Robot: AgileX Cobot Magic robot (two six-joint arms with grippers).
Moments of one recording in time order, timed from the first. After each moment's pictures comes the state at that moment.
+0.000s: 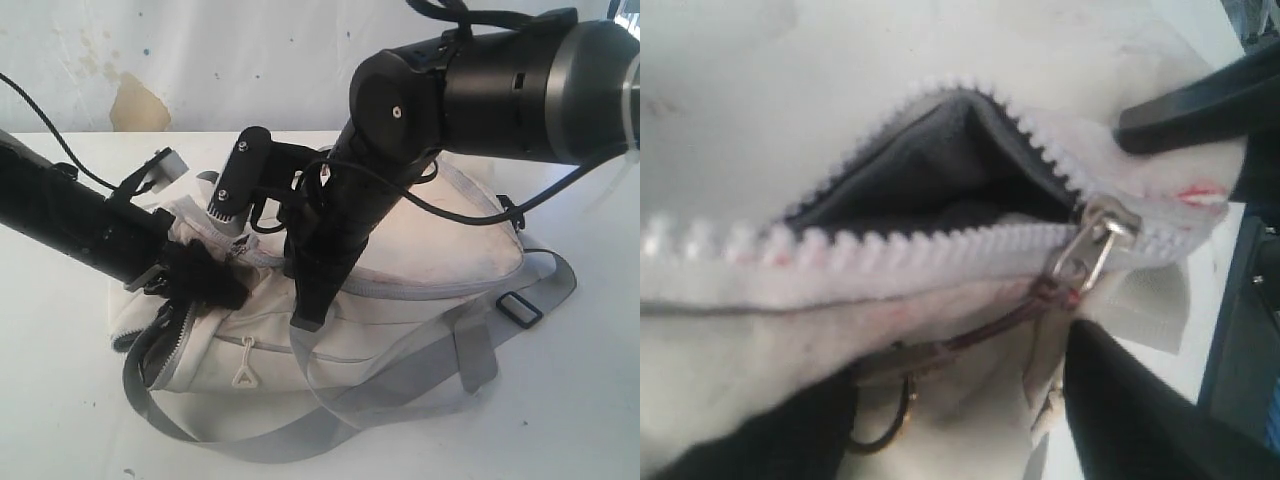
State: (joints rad) left arm -0.21 1.86 -1.05 -1.12 1.08 1.20; right arm 0.74 1.74 -1.31 0.09 0.75 -0.76
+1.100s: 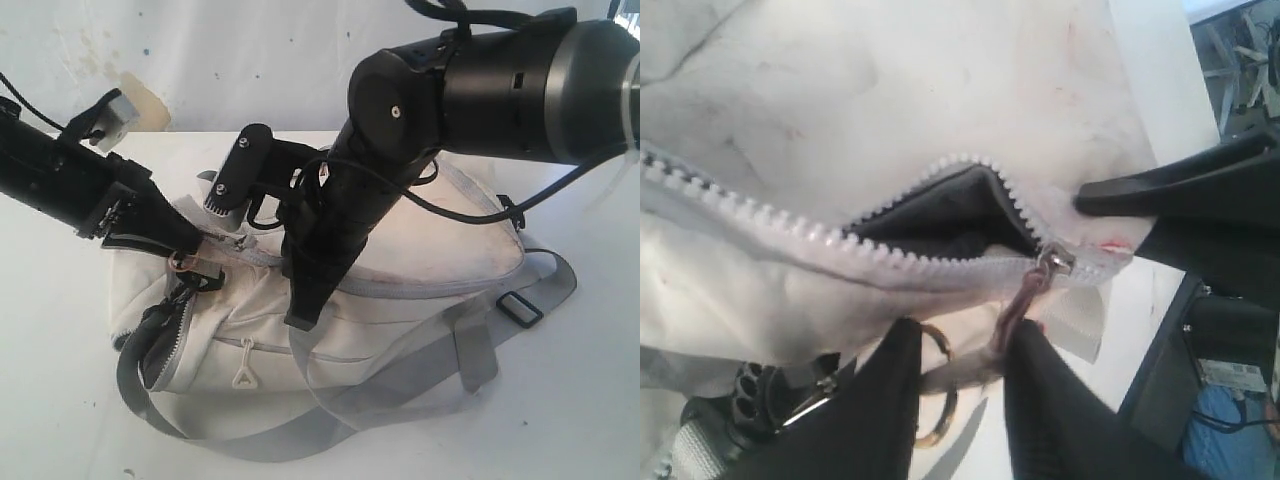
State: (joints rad) left arm -0.10 1.80 -1.18 -1.01 1.22 0.89; right arm 0.74 1.74 -1.31 0.09 0.75 -0.71
